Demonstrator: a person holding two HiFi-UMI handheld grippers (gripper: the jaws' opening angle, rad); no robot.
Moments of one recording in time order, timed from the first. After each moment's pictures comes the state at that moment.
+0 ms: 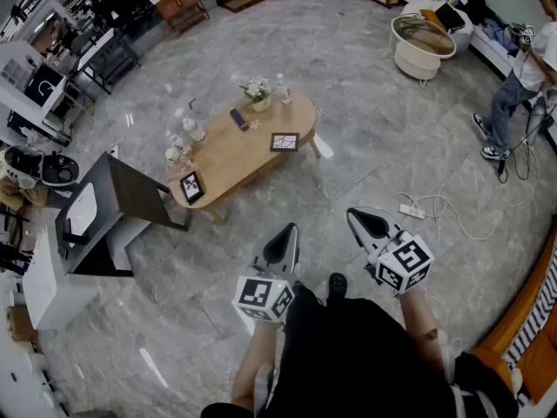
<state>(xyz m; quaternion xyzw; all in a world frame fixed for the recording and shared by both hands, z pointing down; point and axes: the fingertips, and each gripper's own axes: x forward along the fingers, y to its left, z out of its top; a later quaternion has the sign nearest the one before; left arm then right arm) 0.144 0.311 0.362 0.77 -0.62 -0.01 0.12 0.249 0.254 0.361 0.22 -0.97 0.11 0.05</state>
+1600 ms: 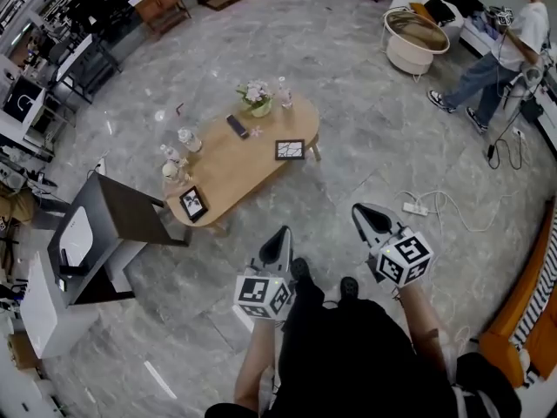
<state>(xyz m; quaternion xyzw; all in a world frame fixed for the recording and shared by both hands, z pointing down) -0.001 0.261 0.407 0.77 -0.61 0.01 0.17 0.140 0.189 0.390 0.30 -0.94 0.16 0.08</state>
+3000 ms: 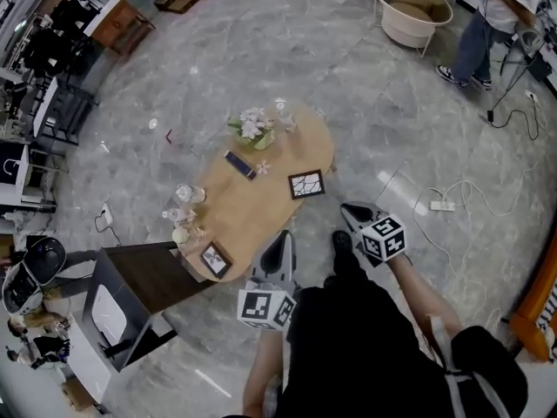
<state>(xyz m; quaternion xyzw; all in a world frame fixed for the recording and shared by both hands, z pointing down) -0.114 -0.011 0.414 0.80 -0.58 0.04 0.17 0.001 -0.079 0.574 0.30 -0.90 0.27 0.17</state>
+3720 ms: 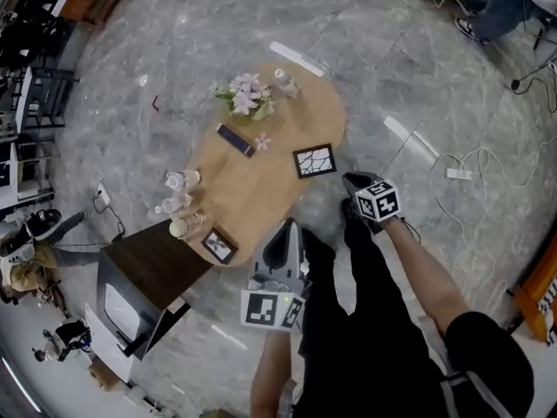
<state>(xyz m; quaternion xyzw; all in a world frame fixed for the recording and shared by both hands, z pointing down) -0.143 -0.108 0.470 0.78 -0.58 0.07 0.21 -0.045 -0.169 0.761 0.29 -0.84 0.38 0.26</state>
